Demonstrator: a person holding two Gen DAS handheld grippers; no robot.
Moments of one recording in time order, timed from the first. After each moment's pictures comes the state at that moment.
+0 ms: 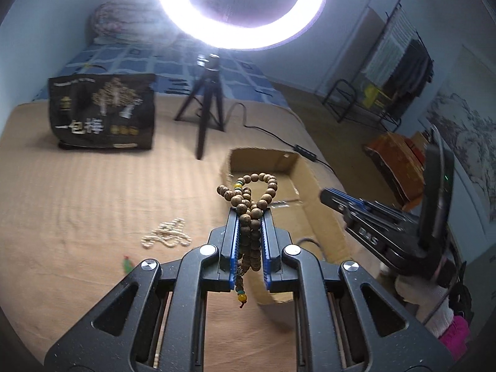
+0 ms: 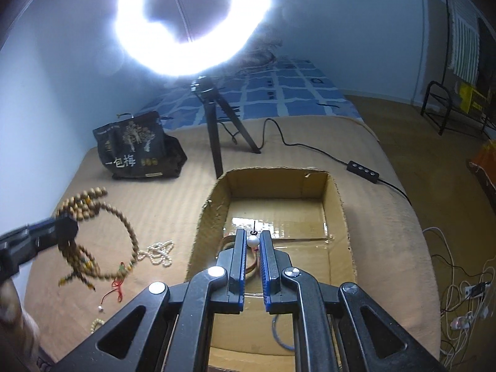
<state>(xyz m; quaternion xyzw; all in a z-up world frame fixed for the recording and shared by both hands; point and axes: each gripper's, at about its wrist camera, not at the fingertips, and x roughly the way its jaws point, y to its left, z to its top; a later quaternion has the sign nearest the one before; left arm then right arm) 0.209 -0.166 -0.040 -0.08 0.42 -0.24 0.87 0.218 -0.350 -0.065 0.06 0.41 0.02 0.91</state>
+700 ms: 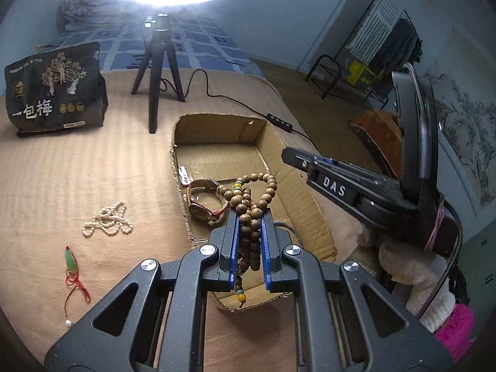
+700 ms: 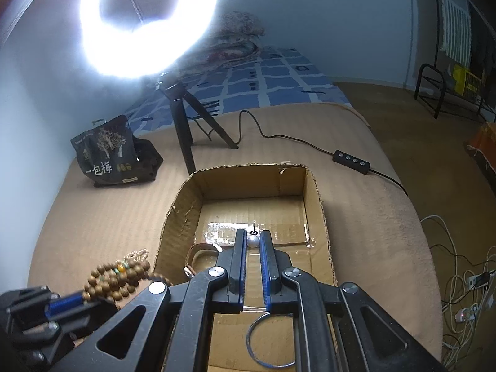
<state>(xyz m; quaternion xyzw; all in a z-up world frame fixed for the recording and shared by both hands) 0.212 -0.233 -0.078 -0.07 0.45 -0.28 0.84 0.242 -0.388 -0.086 0.09 0.42 0.00 0.90</state>
